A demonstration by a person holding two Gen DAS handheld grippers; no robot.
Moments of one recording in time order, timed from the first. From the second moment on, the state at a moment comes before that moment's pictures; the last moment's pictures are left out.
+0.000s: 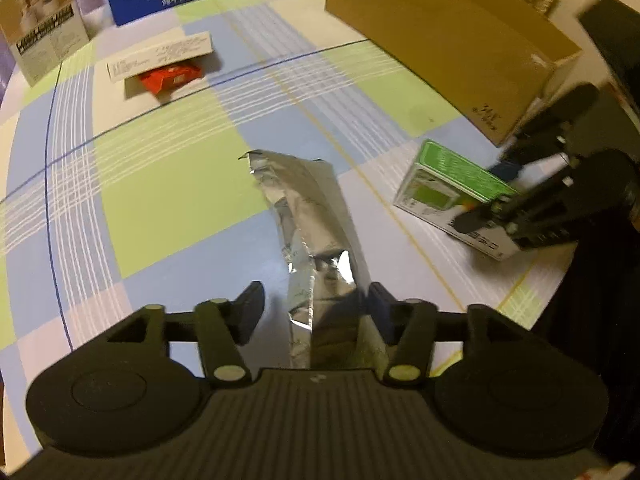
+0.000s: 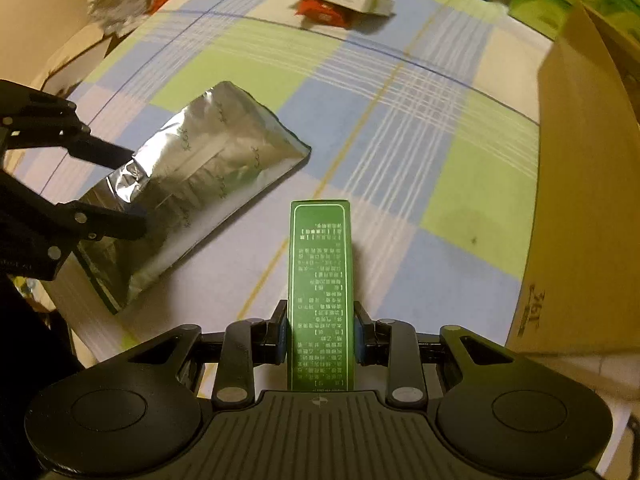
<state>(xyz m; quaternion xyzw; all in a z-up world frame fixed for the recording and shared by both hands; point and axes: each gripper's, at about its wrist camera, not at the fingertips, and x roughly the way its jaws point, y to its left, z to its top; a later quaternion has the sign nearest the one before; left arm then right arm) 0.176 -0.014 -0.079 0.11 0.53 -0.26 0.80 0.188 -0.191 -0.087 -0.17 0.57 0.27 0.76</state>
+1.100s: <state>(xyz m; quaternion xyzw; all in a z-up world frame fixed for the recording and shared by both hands) 0.206 -0.045 -0.111 0.17 0.59 -0.23 0.76 0.203 -0.215 -0.096 -0.14 0.55 0.29 0.77</state>
